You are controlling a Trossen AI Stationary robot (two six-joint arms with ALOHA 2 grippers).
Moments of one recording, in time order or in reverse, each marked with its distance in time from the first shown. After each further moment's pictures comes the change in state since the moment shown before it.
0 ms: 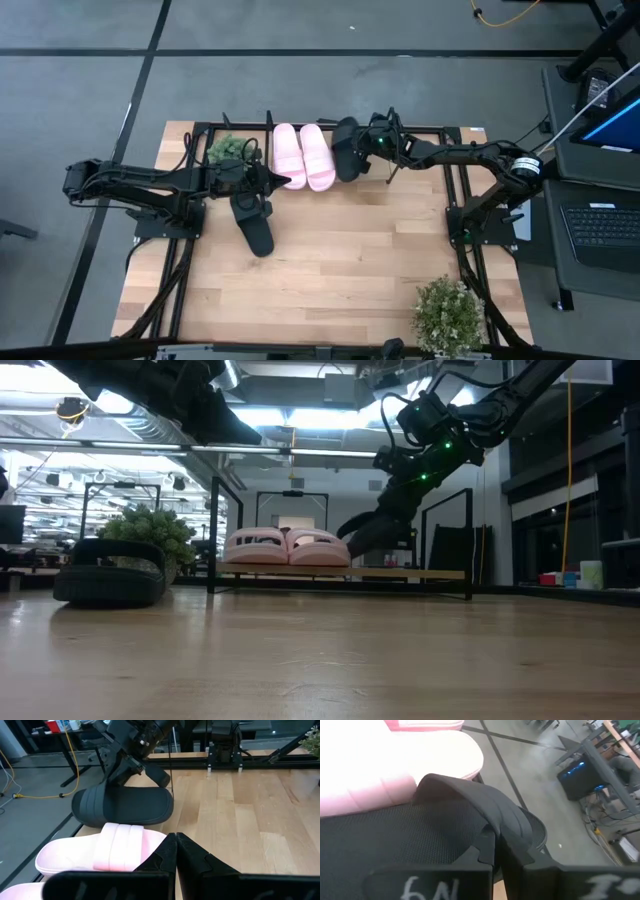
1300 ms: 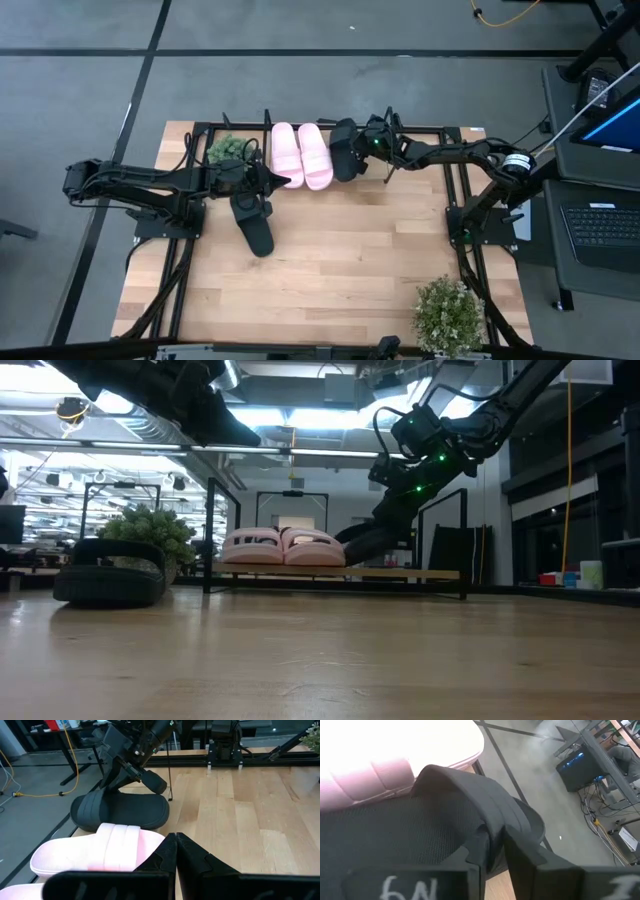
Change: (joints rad) left arm 0.000 0.000 0.000 -0.011 0.000 0.000; right arm -0.005 0.072 0.000 0.046 0.024 0.027
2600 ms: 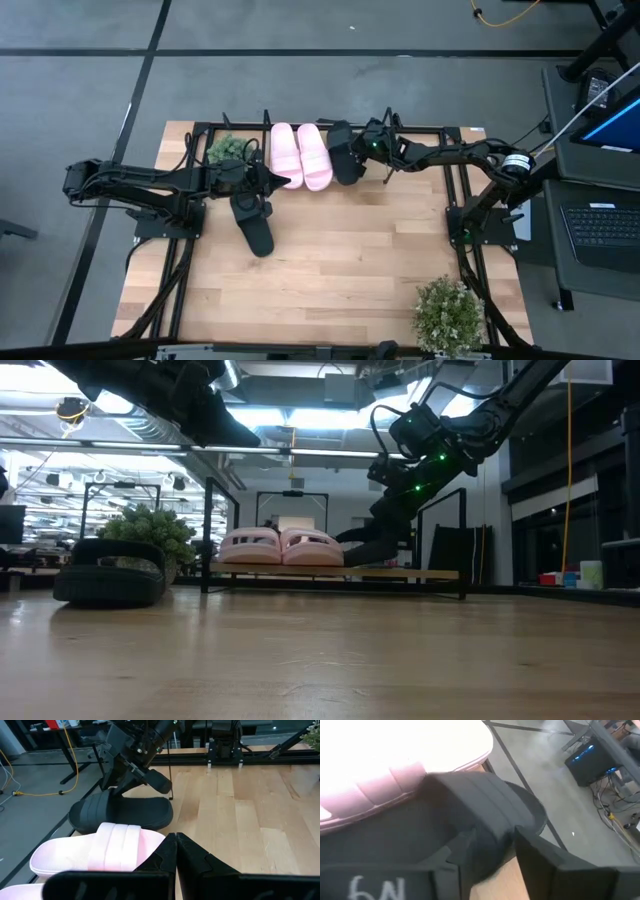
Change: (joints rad) left arm 0.000 0.000 0.000 -0.007 0.000 0.000; right arm 0.028 0.001 0.000 -0.019 -0.009 0.085
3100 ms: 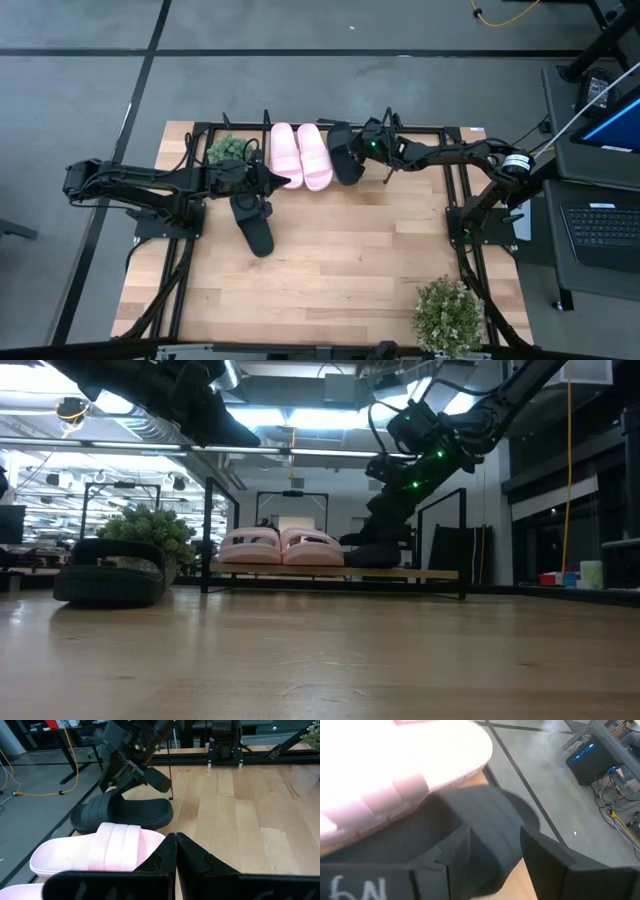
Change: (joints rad) left arm 0.000 0.000 0.000 0.000 0.000 0.000; right arm 0.004 0.000 0.027 -0.027 0.005 0.024
